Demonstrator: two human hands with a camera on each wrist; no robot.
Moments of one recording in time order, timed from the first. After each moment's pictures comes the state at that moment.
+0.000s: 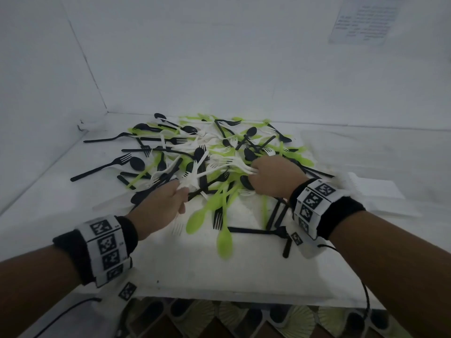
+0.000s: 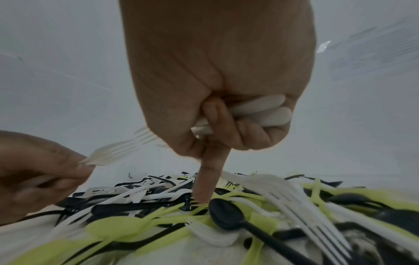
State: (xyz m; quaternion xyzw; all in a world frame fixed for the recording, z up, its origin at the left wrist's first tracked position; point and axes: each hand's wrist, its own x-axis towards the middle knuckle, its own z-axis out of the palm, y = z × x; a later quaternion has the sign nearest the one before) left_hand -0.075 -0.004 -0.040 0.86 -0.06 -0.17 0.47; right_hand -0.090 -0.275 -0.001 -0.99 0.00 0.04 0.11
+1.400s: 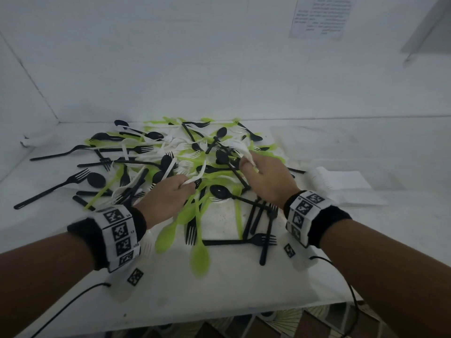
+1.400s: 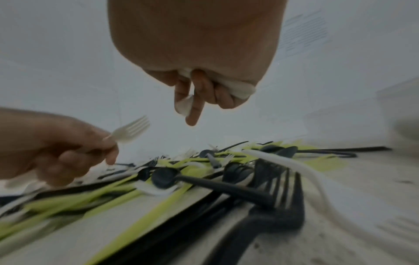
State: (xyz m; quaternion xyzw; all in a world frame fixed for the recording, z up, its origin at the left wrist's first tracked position) left_hand -0.035 -0.081 -0.038 0.89 -0.19 -0.16 0.38; right_hand -0.103 -0.326 -0.029 -0.94 0.03 -0.17 0.29
